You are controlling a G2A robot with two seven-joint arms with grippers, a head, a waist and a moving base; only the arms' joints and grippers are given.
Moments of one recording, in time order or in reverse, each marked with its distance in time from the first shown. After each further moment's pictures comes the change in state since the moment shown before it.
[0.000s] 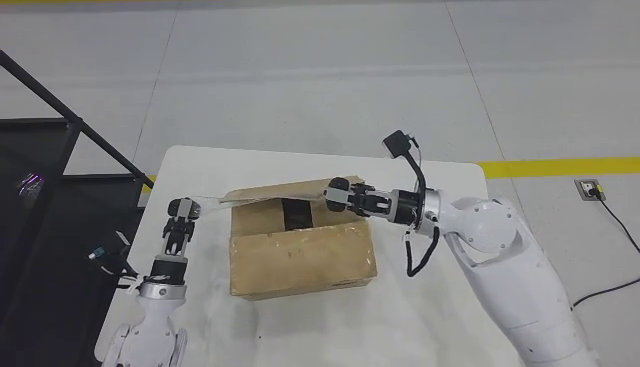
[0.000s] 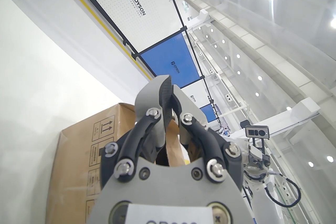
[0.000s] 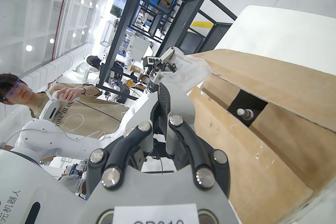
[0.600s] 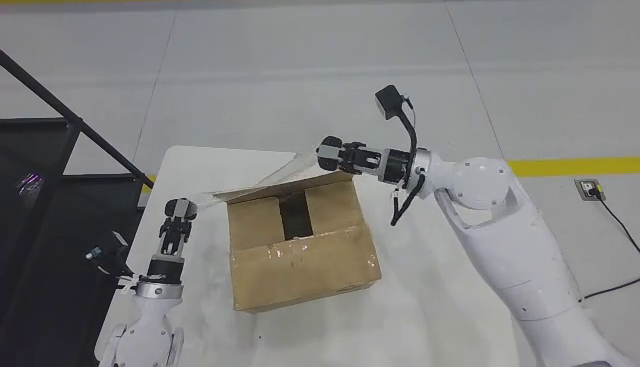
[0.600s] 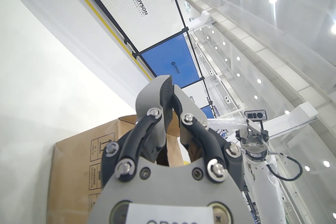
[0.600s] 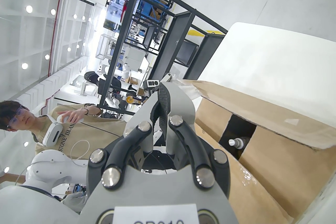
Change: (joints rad) left arm -0.002 0.002 -0.019 0.014 -0.044 0.005 -0.030; right arm 0.232 -0.039 -0.093 0.168 0.041 0.158 -0.068
